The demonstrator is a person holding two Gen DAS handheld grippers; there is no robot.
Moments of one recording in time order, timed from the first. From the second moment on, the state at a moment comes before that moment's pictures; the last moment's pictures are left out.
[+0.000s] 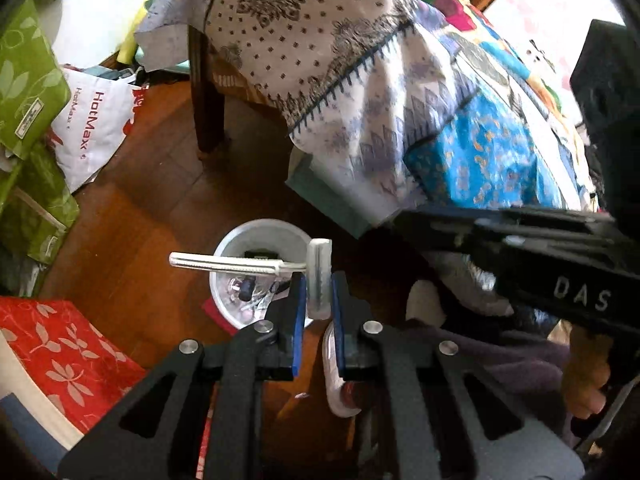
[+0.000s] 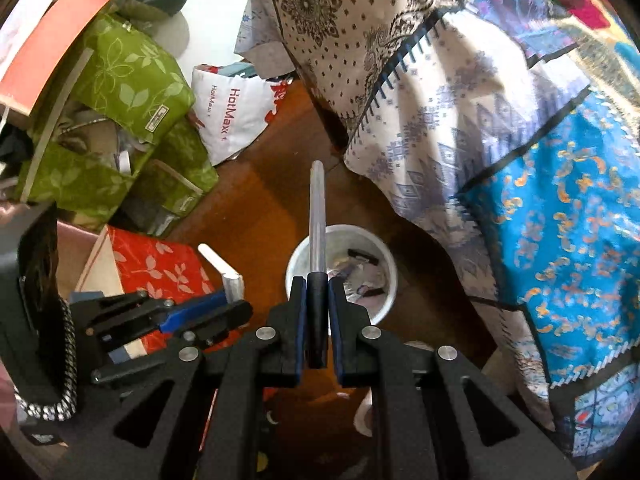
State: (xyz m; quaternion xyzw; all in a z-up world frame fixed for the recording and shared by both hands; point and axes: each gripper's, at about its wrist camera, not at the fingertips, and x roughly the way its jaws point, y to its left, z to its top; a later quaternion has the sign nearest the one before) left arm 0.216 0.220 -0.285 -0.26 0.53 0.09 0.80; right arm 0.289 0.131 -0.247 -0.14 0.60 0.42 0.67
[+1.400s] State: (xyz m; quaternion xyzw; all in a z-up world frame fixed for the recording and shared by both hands) left arm 0.008 0.010 0.046 -0.05 0.18 0.05 0.98; right arm 0.078 -0.167 0.053 0.02 0.17 0.25 0.95
